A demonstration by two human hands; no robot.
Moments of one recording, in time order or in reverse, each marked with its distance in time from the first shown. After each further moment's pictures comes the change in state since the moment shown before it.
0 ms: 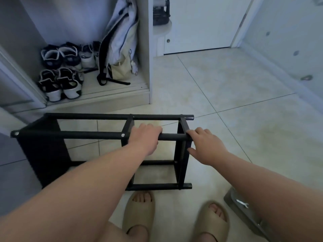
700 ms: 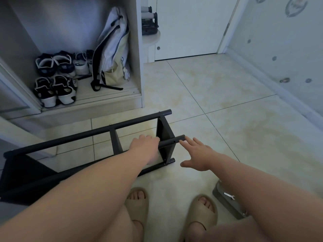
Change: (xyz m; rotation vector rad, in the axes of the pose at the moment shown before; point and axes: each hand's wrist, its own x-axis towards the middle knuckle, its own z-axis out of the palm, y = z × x) left_hand -0.037 0.039 -0.010 0.028 -0.245 0.019; right_hand -0.040 0.019 0.006 0.062 -0.328 0.005
